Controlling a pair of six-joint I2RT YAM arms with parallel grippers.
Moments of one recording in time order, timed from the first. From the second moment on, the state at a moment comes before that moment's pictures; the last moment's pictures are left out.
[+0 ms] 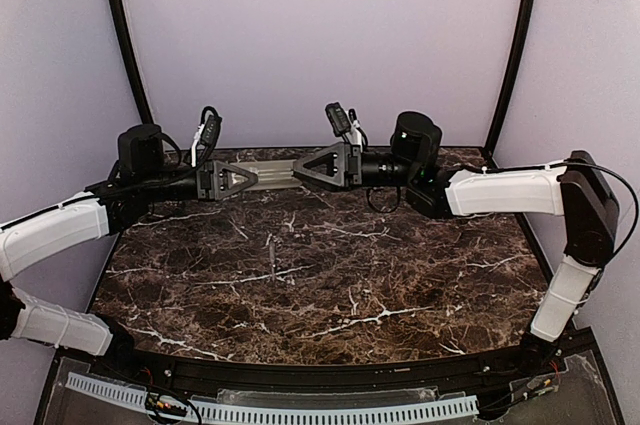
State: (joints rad) left arm -0.47 1.18 0.83 0.11 0.79 -0.56; right arm 0.82 1.74 1.18 0.67 -0.86 0.86
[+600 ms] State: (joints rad) left arm -0.47 1.18 0.83 0.11 0.79 -0.53; right arm 0.82 1.74 1.19 0.64 -0.87 0.84
